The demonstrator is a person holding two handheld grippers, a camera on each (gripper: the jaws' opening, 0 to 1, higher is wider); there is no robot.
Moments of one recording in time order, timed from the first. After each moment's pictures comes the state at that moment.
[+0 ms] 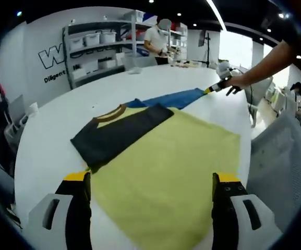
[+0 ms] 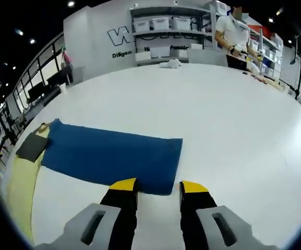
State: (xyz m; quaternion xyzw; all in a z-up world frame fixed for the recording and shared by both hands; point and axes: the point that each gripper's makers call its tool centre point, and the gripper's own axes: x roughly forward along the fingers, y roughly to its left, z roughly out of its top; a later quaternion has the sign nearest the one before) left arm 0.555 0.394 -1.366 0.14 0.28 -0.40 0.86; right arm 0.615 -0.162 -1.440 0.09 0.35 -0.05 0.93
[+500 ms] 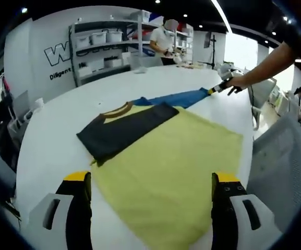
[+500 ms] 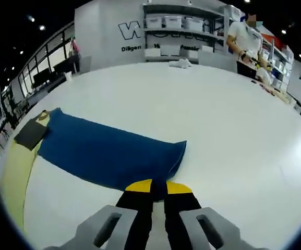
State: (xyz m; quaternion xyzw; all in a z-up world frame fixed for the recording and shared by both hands) left arm 0.555 0.409 -1.365 0.13 0.28 -0.38 0.87; right arm 0.623 -0.158 -1.443 -0.01 0.38 0.00 0.92
